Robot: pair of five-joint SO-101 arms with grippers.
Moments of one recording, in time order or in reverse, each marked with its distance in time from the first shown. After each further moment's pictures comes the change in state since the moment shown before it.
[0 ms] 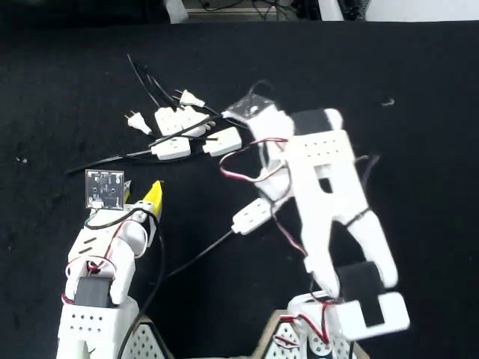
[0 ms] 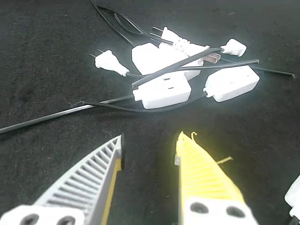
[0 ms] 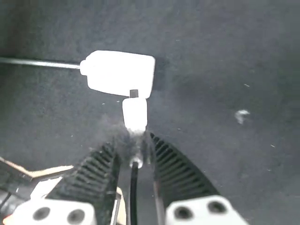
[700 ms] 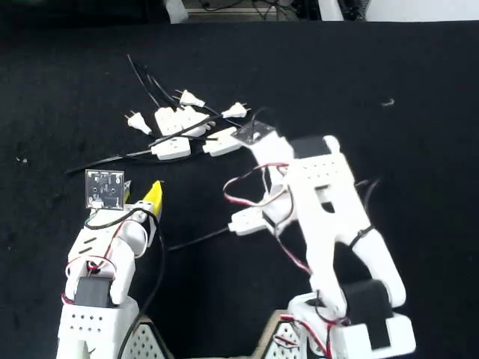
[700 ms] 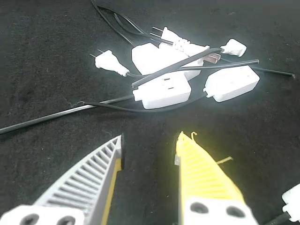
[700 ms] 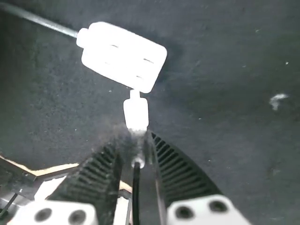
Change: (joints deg) left arm 0.0 0.0 0.0 0.0 0.0; right arm 1.9 -7.8 16.1 -6.9 -0.4
